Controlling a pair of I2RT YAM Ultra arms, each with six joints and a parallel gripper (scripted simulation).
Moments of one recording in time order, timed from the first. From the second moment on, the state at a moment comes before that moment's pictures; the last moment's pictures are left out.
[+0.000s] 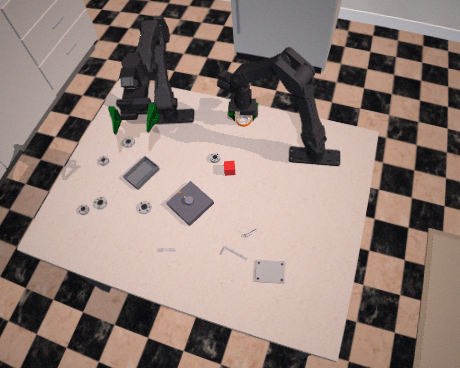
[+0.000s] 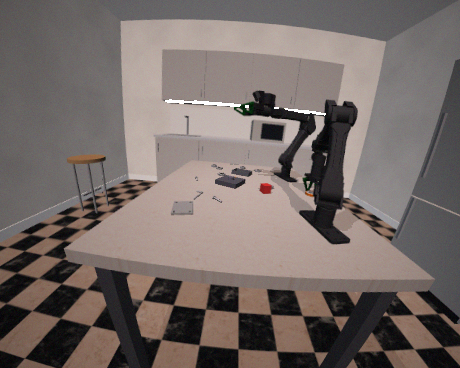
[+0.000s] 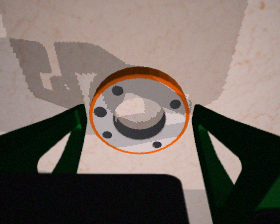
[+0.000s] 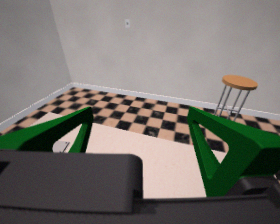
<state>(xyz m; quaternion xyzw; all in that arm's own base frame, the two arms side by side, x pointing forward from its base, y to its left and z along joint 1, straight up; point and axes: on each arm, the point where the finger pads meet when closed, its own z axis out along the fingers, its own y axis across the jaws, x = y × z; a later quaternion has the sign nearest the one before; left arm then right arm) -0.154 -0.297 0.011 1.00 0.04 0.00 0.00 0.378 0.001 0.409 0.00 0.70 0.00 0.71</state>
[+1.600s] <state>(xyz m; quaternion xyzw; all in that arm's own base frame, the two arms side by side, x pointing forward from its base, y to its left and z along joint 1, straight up) -0.154 -0.298 0.064 1.00 0.04 -0.01 0.01 0.378 0.001 0.409 0.00 0.70 0.00 0.71</state>
